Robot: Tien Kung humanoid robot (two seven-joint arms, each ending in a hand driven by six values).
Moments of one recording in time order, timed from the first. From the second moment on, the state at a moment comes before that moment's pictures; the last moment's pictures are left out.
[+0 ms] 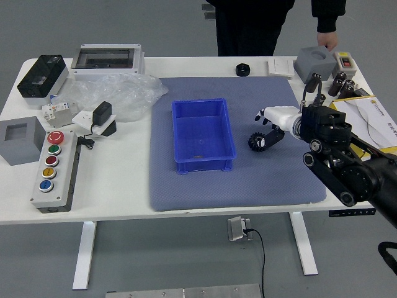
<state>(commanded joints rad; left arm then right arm) -0.13 0.17 -0.78 -0.18 1.02 -0.11 0.22 0.70 -0.27 0.88 1.06 -2.08 0.40 -0.32</state>
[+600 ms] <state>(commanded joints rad) -0.13 0.16 -0.78 -0.18 1.02 -0.11 0.22 0.70 -0.24 0.84 1.04 -2.09 0.42 -0.33</state>
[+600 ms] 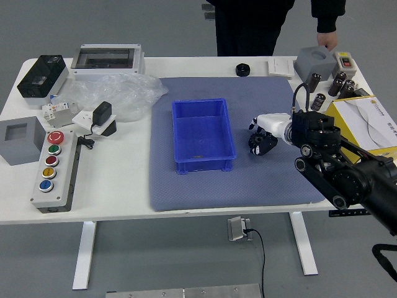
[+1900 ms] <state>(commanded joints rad) -0.13 0.16 -0.77 -0.18 1.02 -0.11 0.22 0.70 -0.24 0.79 1.04 -2.18 0.33 -0.32</state>
